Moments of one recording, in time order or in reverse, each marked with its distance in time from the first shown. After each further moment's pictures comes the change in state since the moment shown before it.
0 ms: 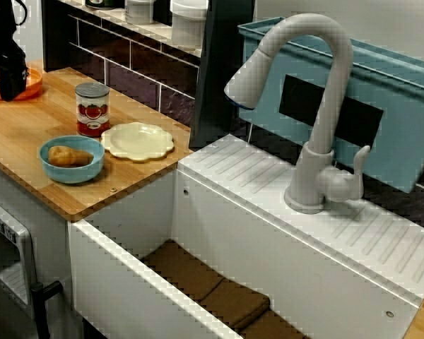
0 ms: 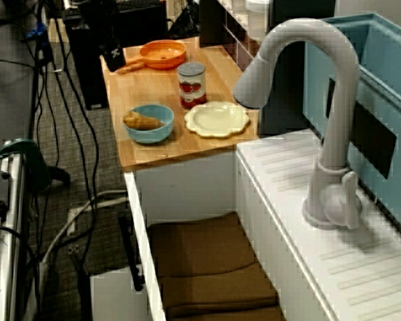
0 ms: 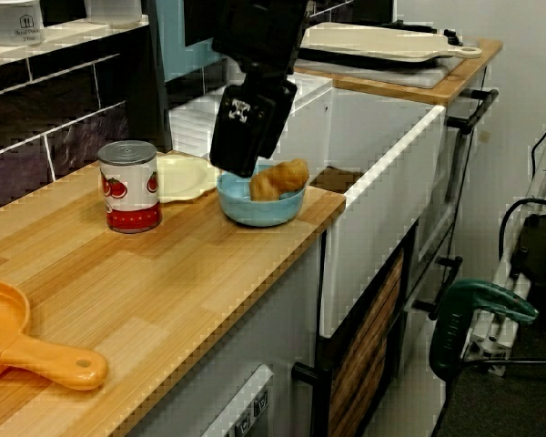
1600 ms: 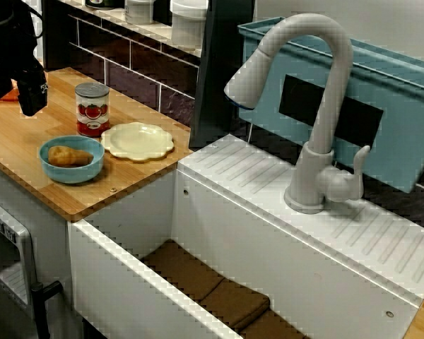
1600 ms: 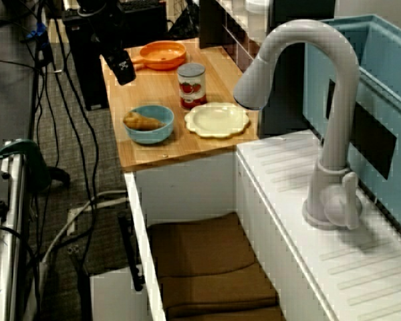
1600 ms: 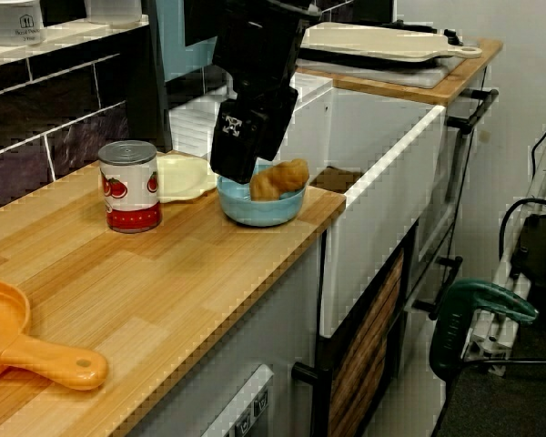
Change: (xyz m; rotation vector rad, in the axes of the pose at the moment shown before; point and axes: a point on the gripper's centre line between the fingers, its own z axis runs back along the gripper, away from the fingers) arm 0.002 -0.023 -0.012 -0.100 0.016 -0.051
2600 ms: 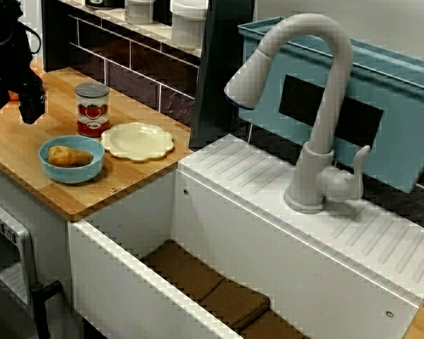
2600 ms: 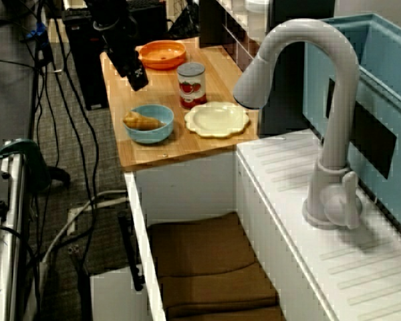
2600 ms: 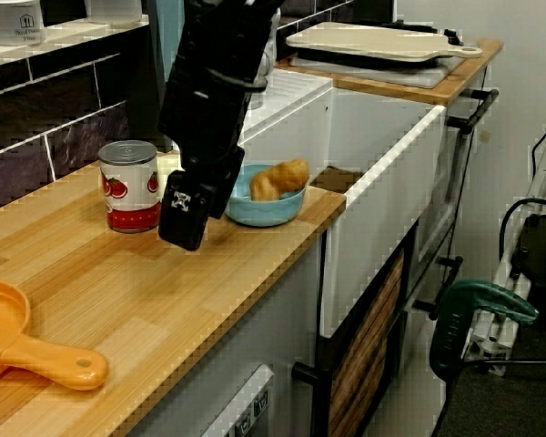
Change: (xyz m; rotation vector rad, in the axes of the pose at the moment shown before) arm 0.013 0.028 -0.047 0.019 -0.020 0.099
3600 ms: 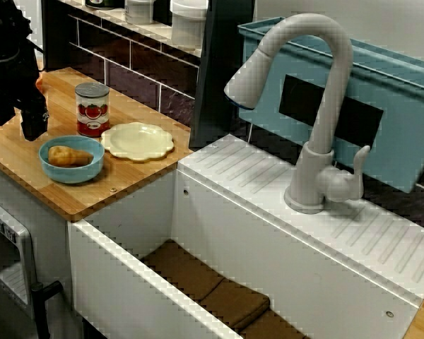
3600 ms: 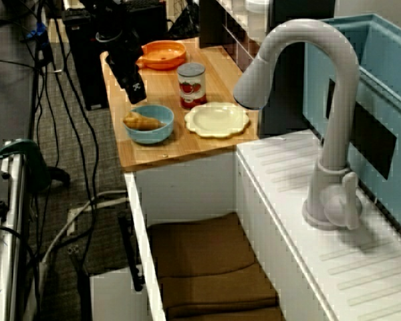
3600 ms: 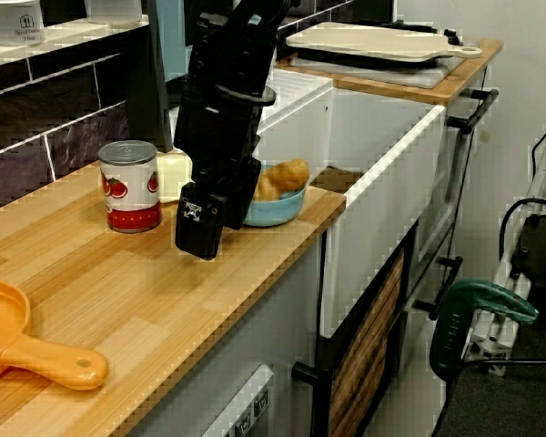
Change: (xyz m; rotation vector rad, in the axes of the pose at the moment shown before) arm -0.012 -0.008 -0.006 -0.008 0.062 -0.082
